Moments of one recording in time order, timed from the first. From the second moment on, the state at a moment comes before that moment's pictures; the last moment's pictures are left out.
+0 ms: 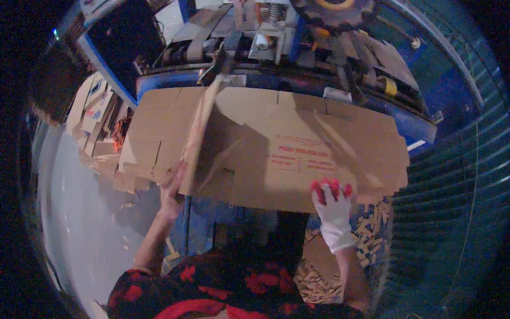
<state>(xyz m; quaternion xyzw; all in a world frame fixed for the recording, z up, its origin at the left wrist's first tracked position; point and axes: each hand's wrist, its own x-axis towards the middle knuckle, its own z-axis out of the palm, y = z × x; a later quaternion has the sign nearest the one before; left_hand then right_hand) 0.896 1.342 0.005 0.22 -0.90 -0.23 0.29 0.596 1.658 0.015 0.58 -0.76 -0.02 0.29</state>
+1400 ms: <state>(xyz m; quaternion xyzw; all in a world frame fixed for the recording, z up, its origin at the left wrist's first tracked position) 0.612 1.156 0.004 0.15 -0.94 -0.10 0.29 0.366 1.453 0.040 0.52 -0.81 -0.09 0.26</state>
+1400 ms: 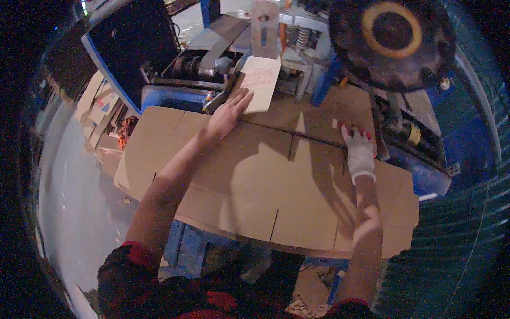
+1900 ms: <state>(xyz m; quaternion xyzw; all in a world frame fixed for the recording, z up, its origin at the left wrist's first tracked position) 0.922 1.178 0.006 0.60 -0.79 0.02 0.16 0.457 1.636 0.036 0.36 -0.92 -0.02 0.11</state>
